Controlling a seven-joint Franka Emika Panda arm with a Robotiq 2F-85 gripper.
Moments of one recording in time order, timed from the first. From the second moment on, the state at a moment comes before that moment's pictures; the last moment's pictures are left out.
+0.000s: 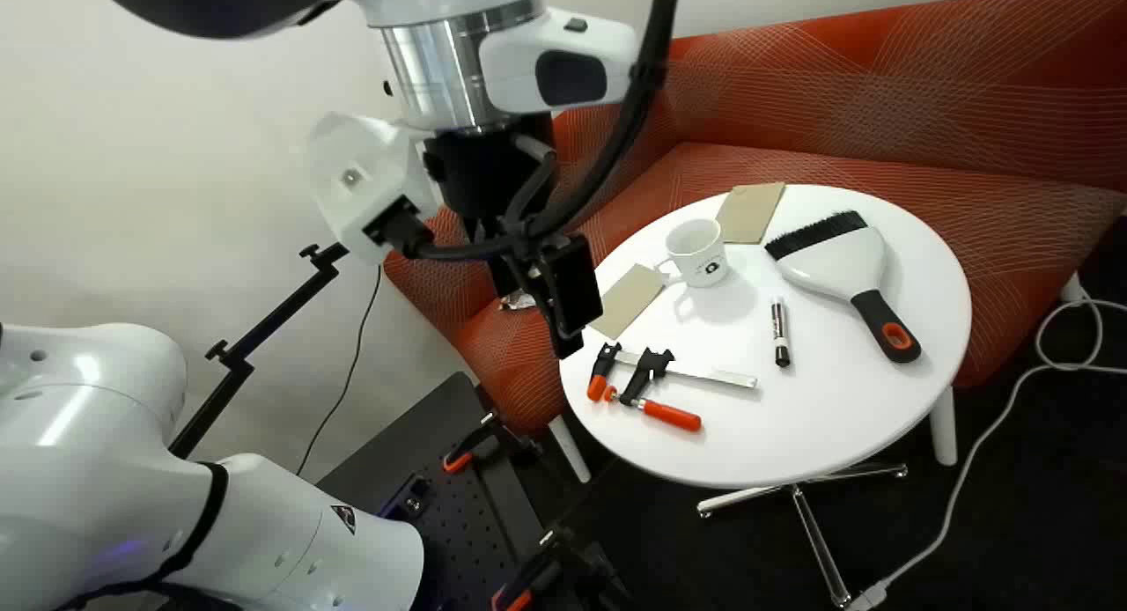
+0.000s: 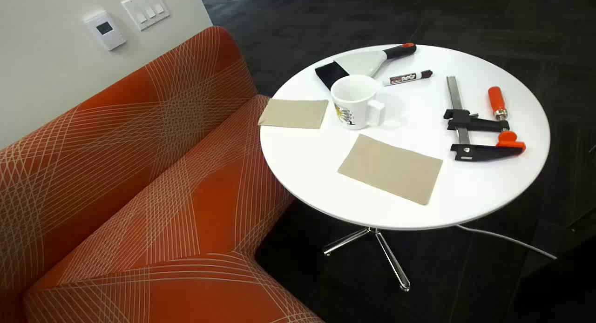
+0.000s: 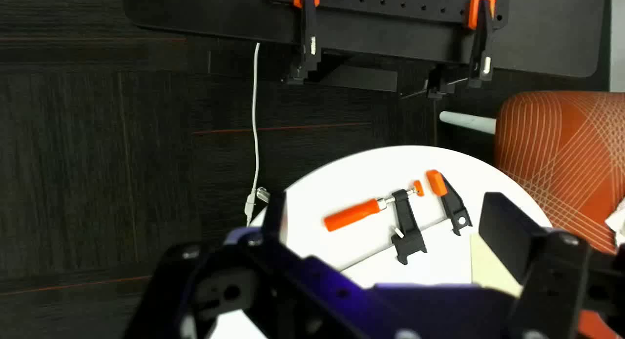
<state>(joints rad) -0.07 -0.32 -0.29 -2.47 -0.02 1.87 -0.41</state>
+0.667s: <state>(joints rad) -0.07 -0.31 -0.28 -2.47 -0.02 1.88 -0.41</state>
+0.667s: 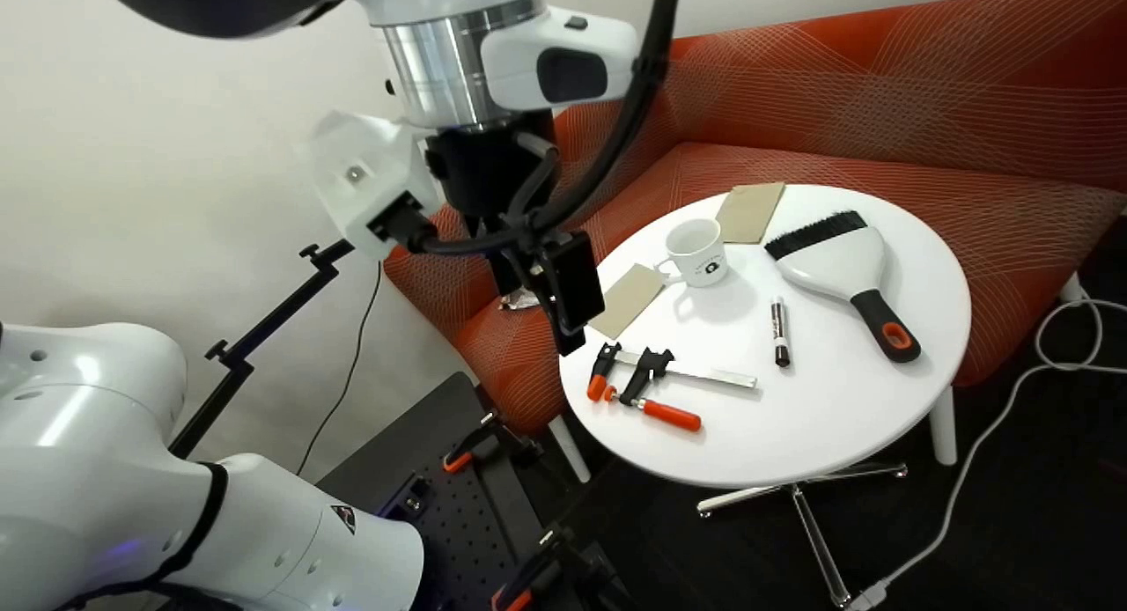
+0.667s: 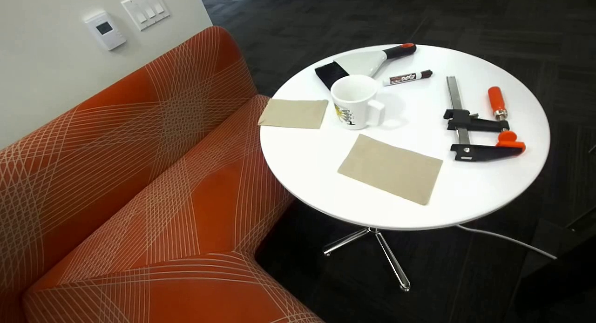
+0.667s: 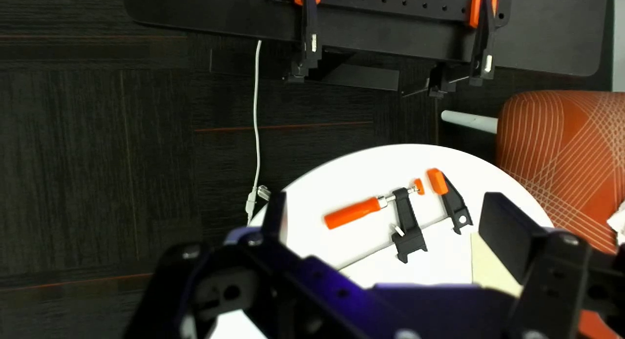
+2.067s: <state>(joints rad) -0.05 0.31 -0.01 -2.26 0.20 2.63 -0.63</state>
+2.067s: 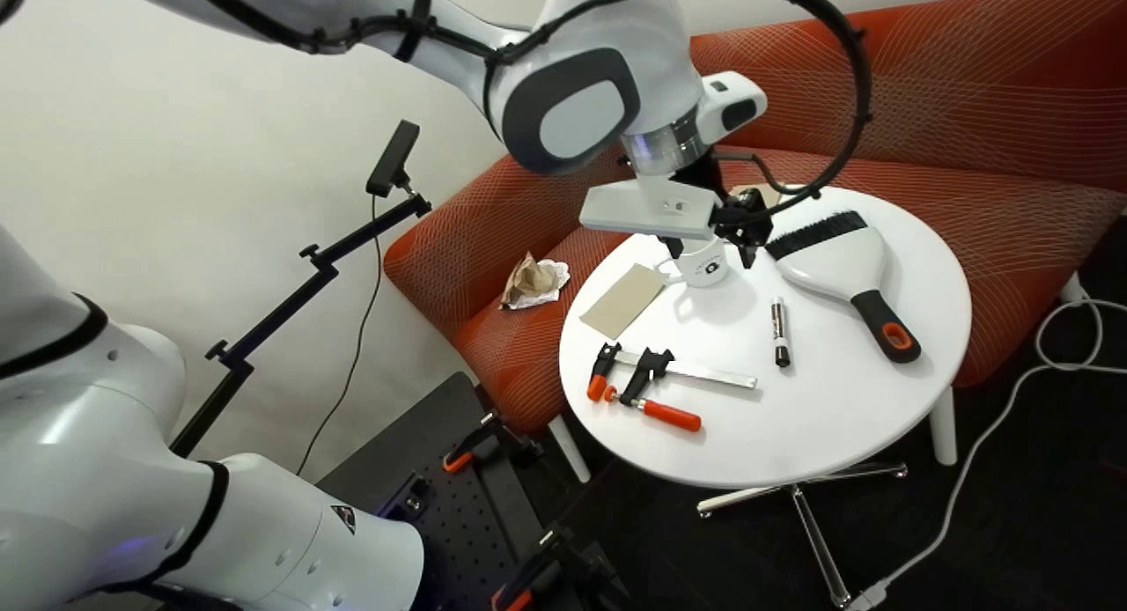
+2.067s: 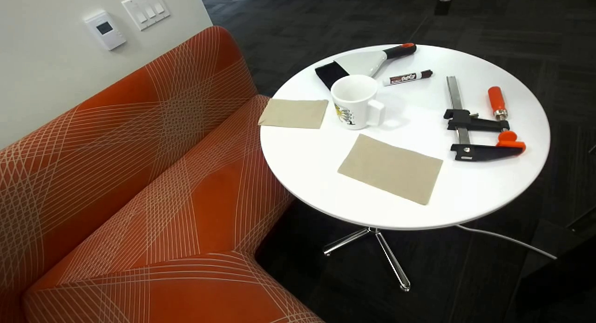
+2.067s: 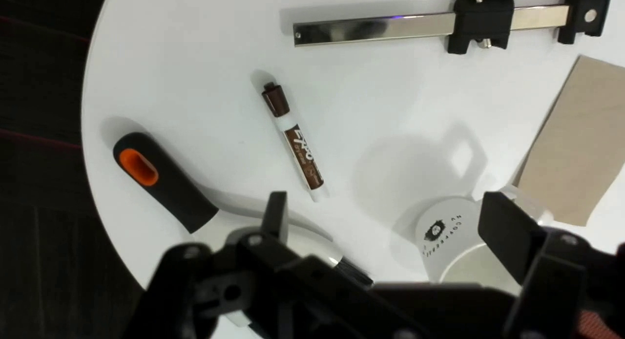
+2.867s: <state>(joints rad) -0.13 0.47 0.04 -2.14 0.17 2.63 -0.62</state>
